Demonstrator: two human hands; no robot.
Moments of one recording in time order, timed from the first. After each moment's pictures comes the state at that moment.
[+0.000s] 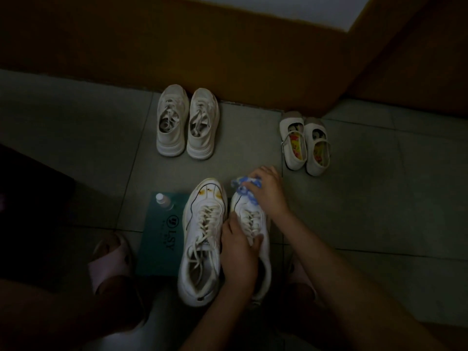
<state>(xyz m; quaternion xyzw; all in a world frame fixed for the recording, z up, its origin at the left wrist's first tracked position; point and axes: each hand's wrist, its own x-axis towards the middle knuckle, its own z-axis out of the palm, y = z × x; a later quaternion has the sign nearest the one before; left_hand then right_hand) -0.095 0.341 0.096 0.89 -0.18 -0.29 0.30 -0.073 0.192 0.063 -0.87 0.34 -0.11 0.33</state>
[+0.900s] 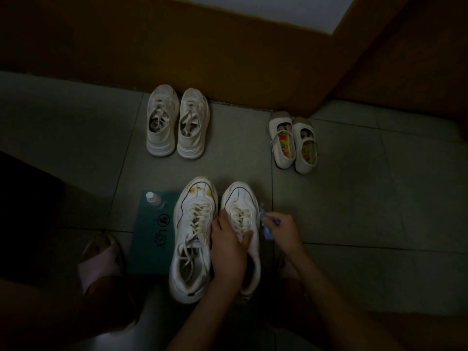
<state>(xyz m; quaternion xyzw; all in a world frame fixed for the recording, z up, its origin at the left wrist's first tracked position) -0.095 0.344 0.089 0.89 -0.20 -0.28 0.31 -0.173 0.220 0.041 -0.72 0.49 -0.06 0.49</state>
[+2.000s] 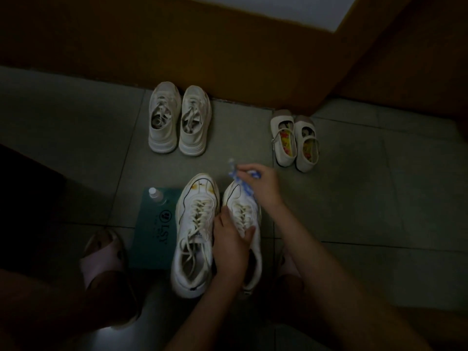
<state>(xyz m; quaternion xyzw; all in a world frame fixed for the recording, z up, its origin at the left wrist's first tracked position) -0.098 0.344 0.084 0.89 -0.19 -0.26 0.31 -0.076 0.208 0.101 -0.70 0.43 -0.16 0.55</state>
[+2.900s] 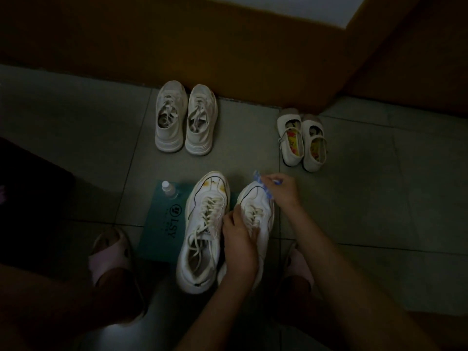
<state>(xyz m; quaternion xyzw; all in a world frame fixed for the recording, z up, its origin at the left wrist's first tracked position) -0.102 0.339 0.091 0.88 -0.20 -0.26 0.34 -0.099 0.183 0.065 -0.67 0.55 -0.11 0.49</state>
